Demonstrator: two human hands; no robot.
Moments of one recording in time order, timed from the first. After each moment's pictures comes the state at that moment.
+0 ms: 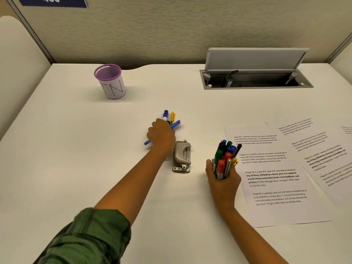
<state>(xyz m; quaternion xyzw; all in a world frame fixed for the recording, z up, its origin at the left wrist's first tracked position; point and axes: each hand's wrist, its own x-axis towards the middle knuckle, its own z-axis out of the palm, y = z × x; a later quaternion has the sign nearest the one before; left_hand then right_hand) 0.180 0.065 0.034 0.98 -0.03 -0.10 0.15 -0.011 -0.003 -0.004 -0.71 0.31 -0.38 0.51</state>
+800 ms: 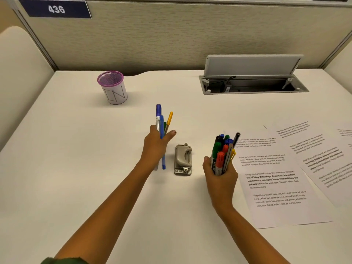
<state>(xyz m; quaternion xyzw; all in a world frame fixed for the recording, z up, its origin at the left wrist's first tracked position) 0.151 0.115 0.060 0.83 -0.07 -0.18 0.52 0.000 0.010 0.020 -0.68 0.34 -0.33 0.56</state>
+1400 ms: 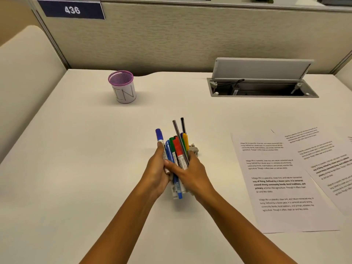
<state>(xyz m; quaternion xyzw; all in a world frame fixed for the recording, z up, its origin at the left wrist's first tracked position) 0.087 0.146 0.080 0.51 0.16 -0.32 0.78 0.041 0.059 0.058 -0.76 0.22 -0.01 0.61</state>
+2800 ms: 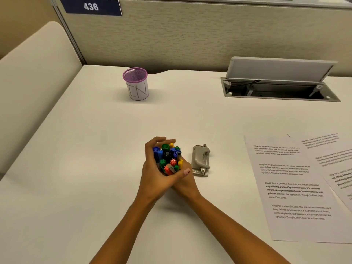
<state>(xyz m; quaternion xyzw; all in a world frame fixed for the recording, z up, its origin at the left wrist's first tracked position) 0.081 0.191 0.053 0.73 -0.18 -0.03 0.66 0.061 0.098 0.014 -0.74 0.06 -0.08 0.66</state>
